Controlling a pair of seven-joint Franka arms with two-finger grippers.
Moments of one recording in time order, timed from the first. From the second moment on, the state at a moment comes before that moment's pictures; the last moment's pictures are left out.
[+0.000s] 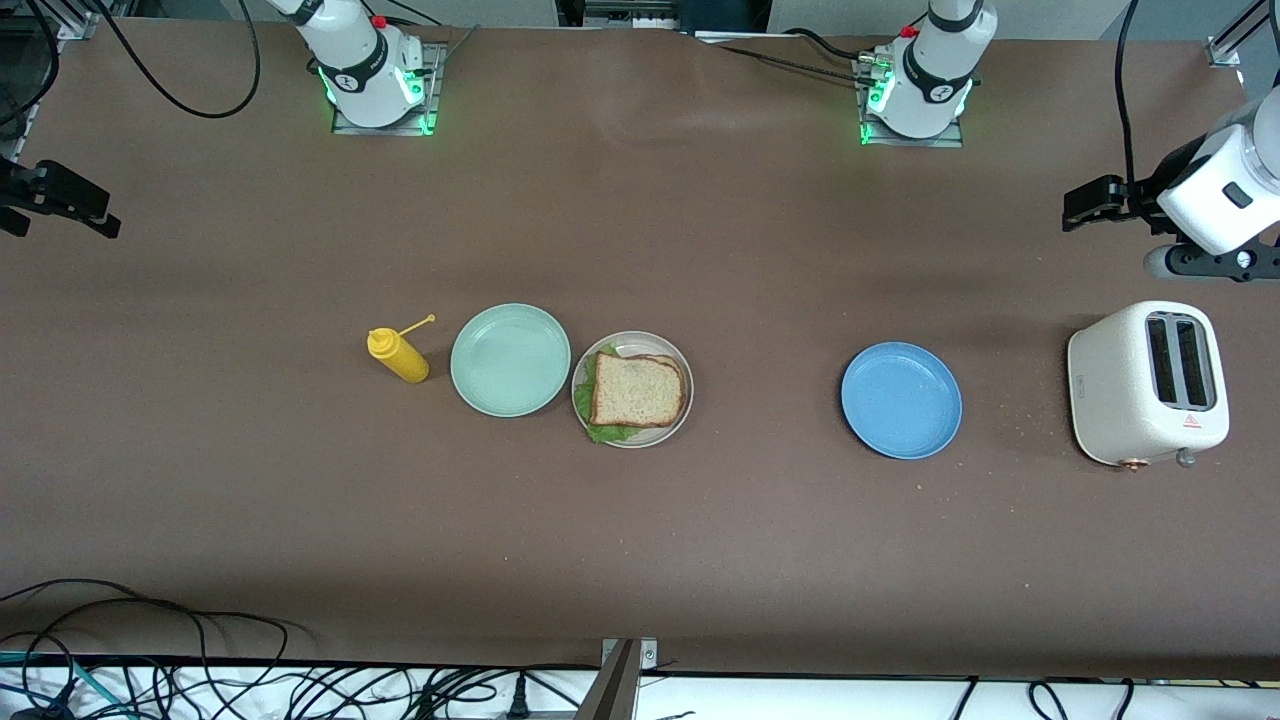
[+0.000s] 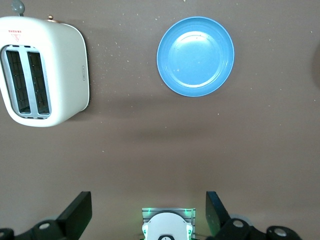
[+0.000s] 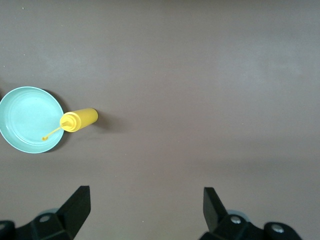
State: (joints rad) left arm -0.11 0.07 0.08 -1.51 0.03 1.34 0.01; right arm 0.01 -0.03 -0.11 -1.64 -0.02 1.60 -0.10
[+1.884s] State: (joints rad) left arm -0.08 0.08 0.07 -1.51 0.03 1.35 0.01; right arm 0.01 -0.03 -0.11 -1.64 -0.02 1.60 -0.10
